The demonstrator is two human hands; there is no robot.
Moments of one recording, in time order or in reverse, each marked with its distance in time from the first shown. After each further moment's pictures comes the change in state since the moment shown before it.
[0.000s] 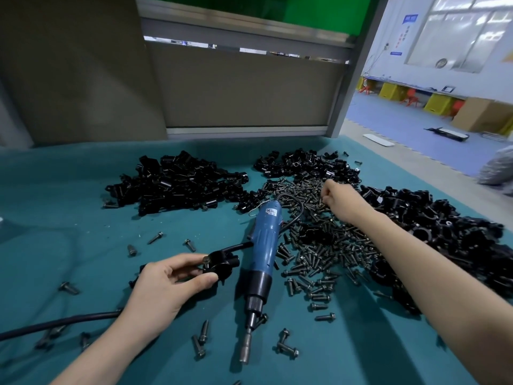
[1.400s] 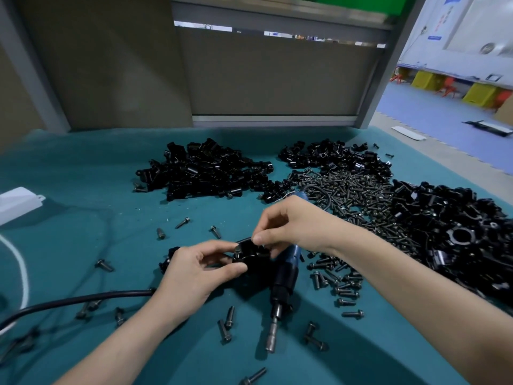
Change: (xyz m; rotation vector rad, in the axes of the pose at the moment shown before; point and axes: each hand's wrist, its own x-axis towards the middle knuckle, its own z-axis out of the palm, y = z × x) left_hand 0.002 -0.007 -0.002 0.032 -0.057 0.076; right_hand -0.092 -0.154 -0.010 0.808 -0.545 -0.298
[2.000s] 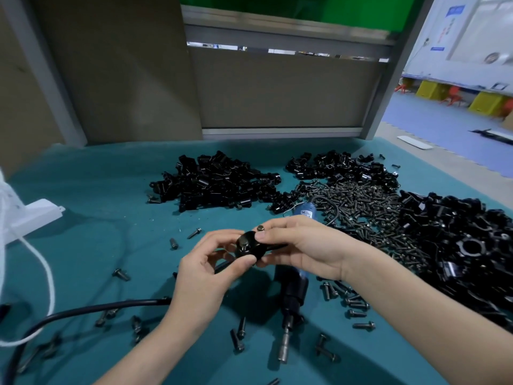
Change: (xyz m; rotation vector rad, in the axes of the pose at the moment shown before) left_hand -0.004 0.014 0.008 -0.065 0.207 0.253; right_hand -0.007 -0.010 0.019 0.671 -0.044 0.134
